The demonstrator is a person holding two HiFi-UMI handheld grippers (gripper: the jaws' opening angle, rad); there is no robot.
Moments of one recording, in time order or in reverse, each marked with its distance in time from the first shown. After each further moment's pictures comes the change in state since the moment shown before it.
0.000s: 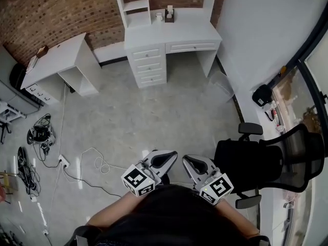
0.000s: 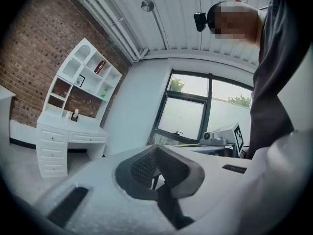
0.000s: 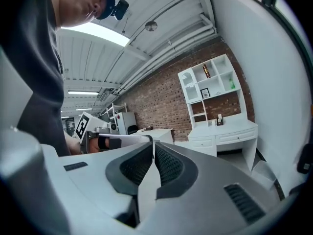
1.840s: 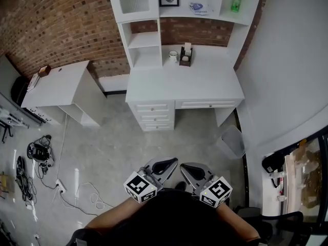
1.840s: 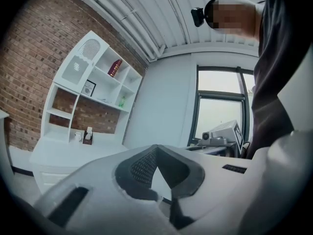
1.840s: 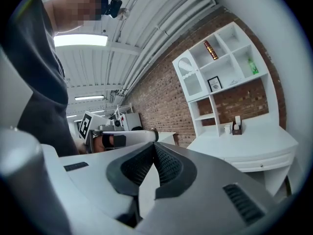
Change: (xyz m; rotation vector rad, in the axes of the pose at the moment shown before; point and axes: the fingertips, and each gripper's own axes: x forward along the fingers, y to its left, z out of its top) left arm 0.264 0.414 0.162 0.055 -0.040 0.163; right arm 0.319 -0.380 0.138 0.011 0.048 0.224
